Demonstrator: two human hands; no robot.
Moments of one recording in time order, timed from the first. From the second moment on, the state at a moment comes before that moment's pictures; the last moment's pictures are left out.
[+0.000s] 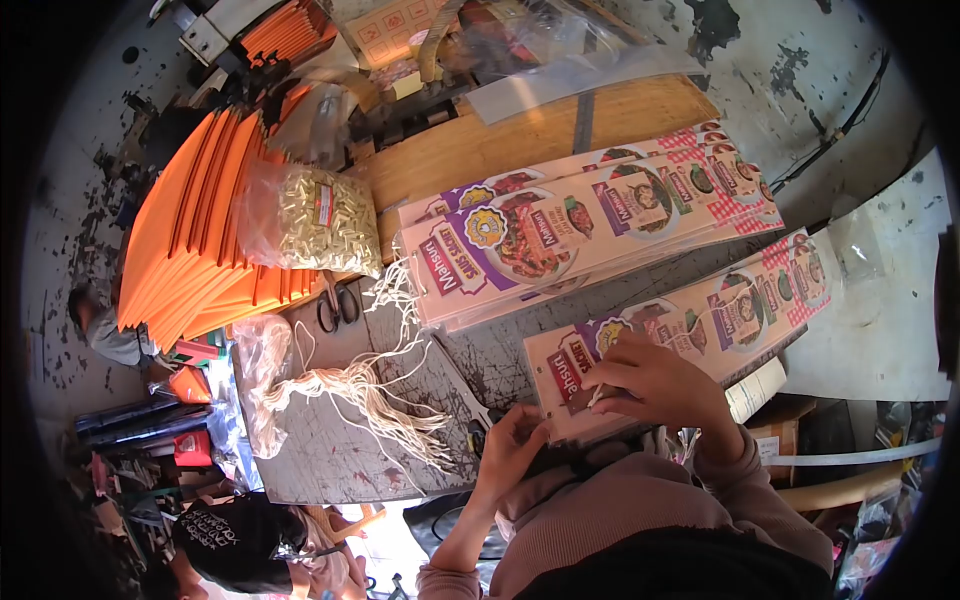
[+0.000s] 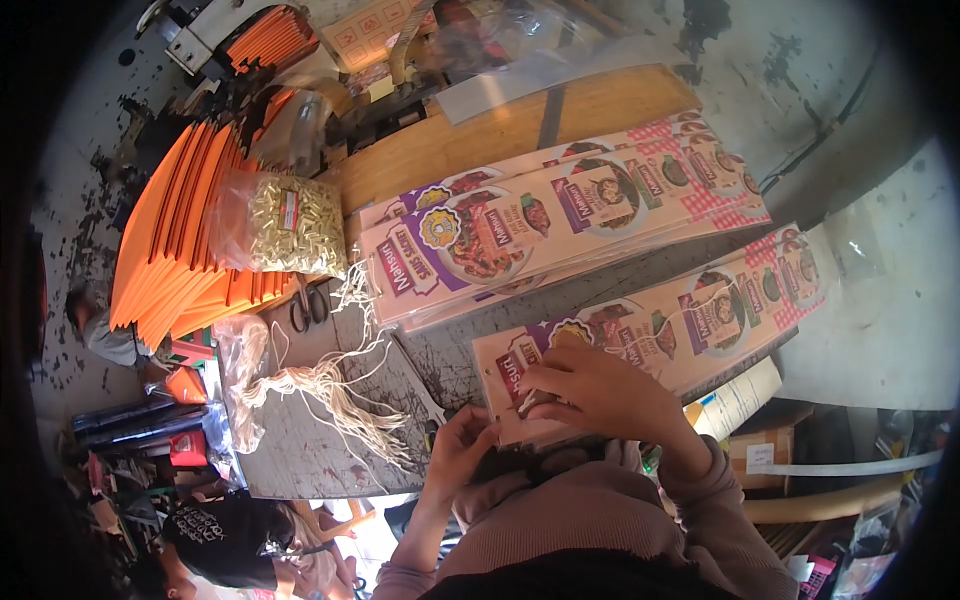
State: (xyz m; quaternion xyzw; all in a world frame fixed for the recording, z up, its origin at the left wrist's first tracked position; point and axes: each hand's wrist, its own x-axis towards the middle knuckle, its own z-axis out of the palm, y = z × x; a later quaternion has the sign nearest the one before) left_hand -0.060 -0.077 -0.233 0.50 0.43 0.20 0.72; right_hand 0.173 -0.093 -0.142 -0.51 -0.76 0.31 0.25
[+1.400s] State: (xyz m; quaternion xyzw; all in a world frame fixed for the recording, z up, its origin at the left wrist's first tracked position) left_hand -0.058 -0.077 -0.226 0.45 0.45 0.22 0.74; right_hand 0.163 -0.096 -0.170 -0.61 -0.71 0.23 0.24
